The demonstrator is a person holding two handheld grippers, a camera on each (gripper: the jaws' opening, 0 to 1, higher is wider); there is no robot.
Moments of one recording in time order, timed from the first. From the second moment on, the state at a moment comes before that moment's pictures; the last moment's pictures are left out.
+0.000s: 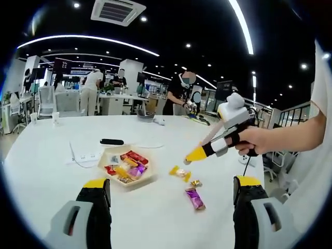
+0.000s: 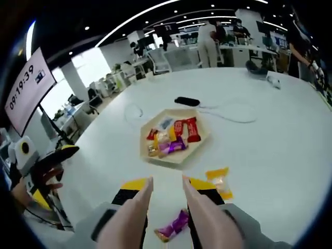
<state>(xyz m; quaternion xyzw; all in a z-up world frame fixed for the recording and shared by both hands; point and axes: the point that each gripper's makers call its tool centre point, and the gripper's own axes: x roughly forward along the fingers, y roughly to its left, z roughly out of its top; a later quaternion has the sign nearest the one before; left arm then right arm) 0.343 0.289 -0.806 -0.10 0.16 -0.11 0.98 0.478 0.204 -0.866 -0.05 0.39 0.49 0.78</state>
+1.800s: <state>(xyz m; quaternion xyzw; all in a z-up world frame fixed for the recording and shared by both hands) 0.335 0.278 -0.817 -0.10 0.17 -0.13 0.97 0.422 0.179 -0.904 -0.10 0.36 0.46 0.81</state>
